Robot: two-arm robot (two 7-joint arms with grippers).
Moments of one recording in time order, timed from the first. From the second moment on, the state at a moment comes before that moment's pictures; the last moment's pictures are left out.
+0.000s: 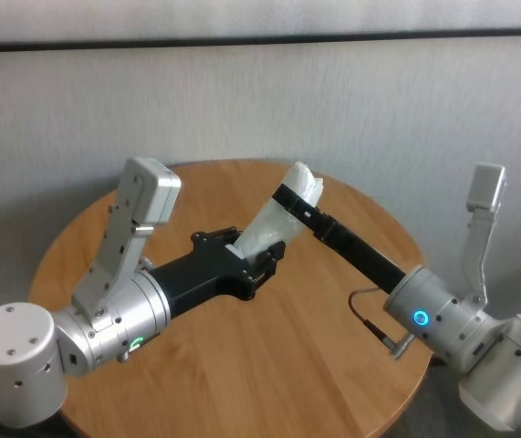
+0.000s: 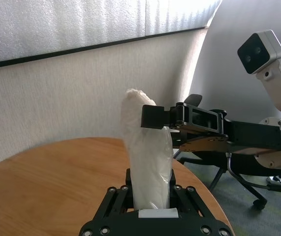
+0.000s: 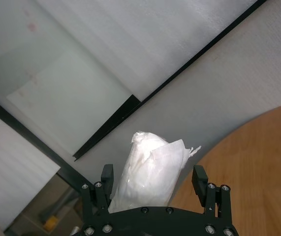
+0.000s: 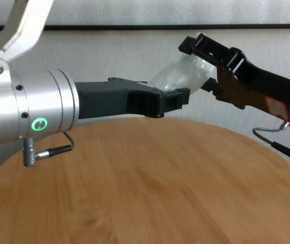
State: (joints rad) left arm -0.26 0.41 0.47 -1.70 -0.44 0.21 -0.40; right arm 0.24 0.38 -0.43 -1.54 1.22 0.16 0.34
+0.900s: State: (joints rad) left arm -0.26 0.41 0.47 -1.70 -0.44 0.21 -0.40; right arm 0.27 0.38 -0.46 -1.52 1.23 0.14 0.35
